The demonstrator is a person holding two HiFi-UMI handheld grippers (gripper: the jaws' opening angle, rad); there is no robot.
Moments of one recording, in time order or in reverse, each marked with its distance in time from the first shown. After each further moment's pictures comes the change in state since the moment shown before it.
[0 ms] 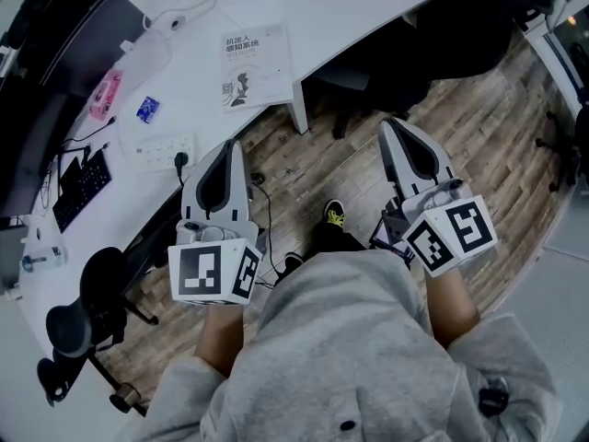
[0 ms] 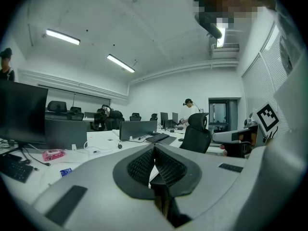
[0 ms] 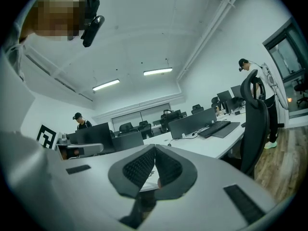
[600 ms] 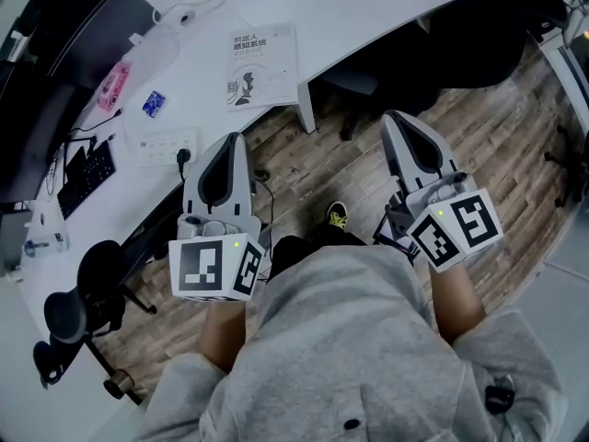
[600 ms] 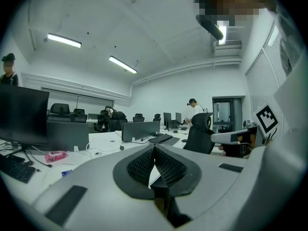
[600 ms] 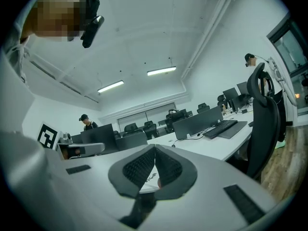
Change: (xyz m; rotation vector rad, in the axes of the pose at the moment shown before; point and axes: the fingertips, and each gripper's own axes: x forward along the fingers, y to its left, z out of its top) left arm 0.017 -0.008 0.009 0.005 -0.006 0.051; right arm 0.018 -0.018 0.009 0.002 0.004 0.080
